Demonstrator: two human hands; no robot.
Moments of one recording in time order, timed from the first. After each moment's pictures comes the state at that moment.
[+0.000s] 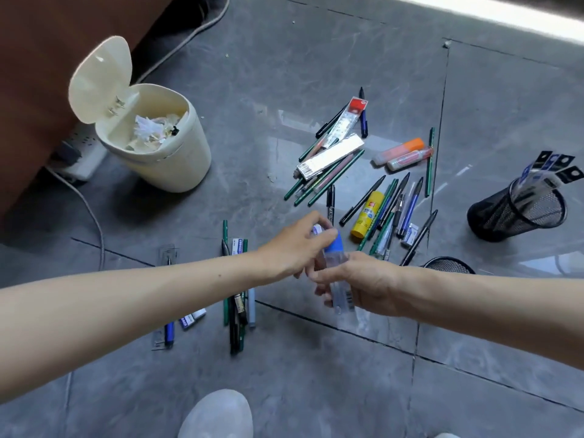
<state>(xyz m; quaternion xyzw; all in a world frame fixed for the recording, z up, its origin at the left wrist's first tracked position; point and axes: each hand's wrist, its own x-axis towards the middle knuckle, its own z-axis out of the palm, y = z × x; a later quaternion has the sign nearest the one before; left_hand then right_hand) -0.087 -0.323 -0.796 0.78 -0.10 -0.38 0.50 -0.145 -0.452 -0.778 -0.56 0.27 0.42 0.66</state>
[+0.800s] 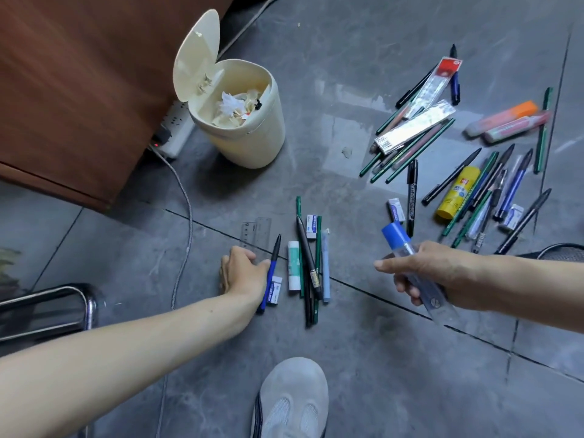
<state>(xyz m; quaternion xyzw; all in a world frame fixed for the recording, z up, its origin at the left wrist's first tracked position) -0.140 -0.157 -0.856 0.89 0.34 -0.15 0.28 -0.145 -0.425 -0.790 -0.63 0.29 0.45 0.56</state>
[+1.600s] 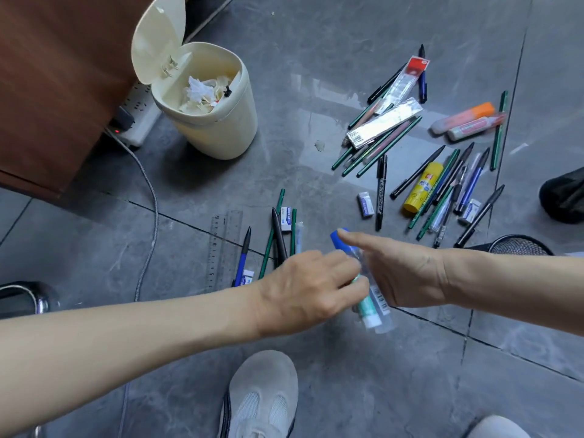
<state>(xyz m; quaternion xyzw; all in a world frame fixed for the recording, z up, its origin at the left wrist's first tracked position) -0.156 -0.243 -0.780 0.81 -0.55 0.15 0.16 -0.151 -0.419 -0.780 -0.41 0.19 0.59 0.67</state>
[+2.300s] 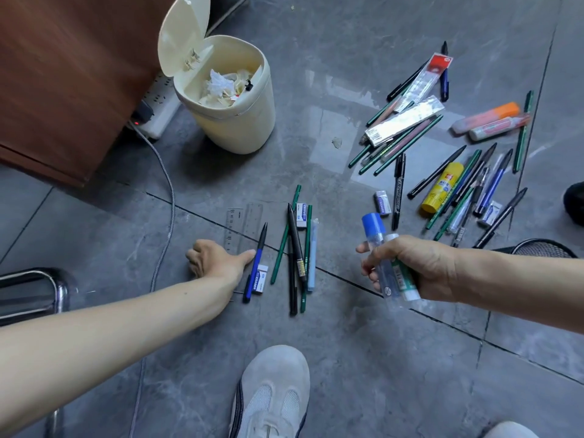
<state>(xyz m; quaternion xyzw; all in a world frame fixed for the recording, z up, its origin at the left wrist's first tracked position) -0.137 -0.147 -0.855 0.87 0.40 -0.17 0.25 -0.146 -0.416 -0.793 -0.52 0.34 0.46 0.64</state>
